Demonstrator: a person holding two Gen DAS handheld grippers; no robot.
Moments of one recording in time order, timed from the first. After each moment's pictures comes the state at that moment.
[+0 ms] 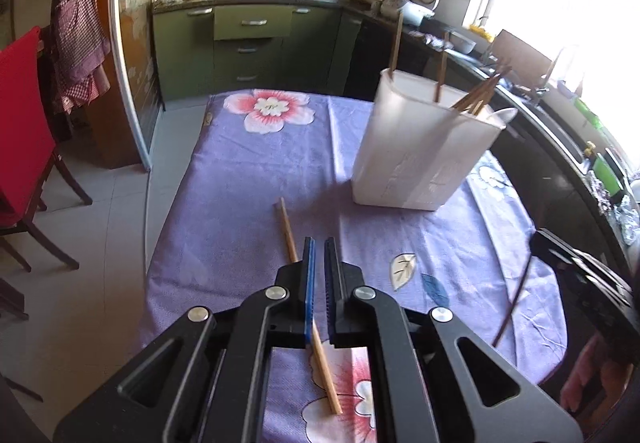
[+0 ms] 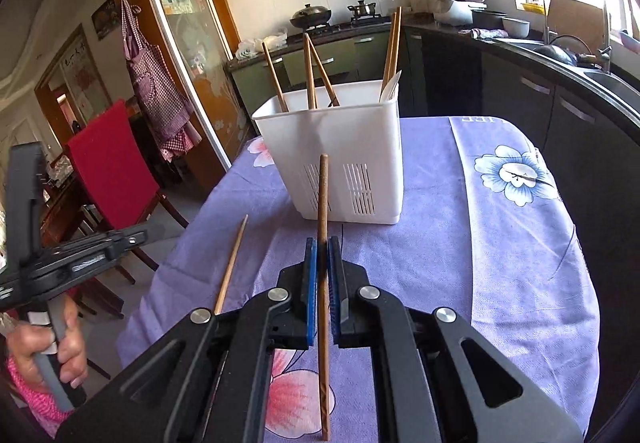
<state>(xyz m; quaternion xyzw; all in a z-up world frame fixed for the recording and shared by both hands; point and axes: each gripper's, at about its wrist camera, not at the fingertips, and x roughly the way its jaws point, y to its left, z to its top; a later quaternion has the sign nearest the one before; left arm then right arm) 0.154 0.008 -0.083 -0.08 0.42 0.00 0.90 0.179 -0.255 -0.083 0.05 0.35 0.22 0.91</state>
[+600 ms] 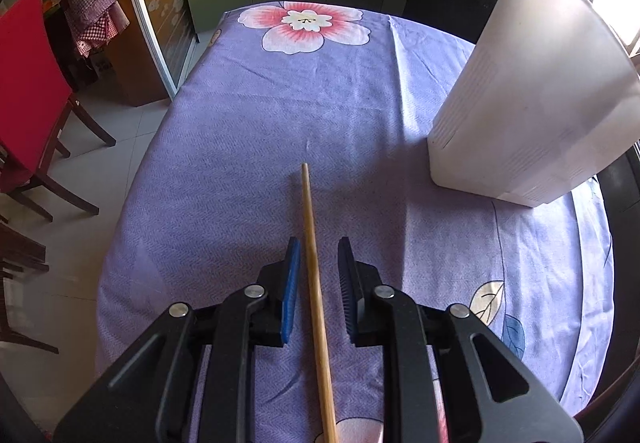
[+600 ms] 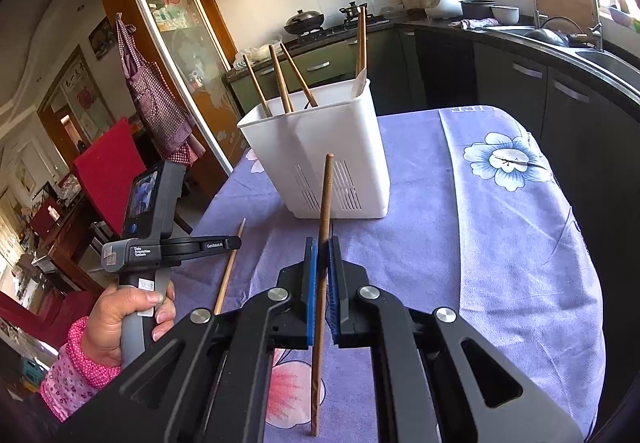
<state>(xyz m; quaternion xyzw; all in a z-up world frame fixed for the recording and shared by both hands) 0.246 0.005 -0.167 -0.09 0.52 0.08 0.84 0.172 -0.290 -0.089 0.09 0.35 0.22 0.90</state>
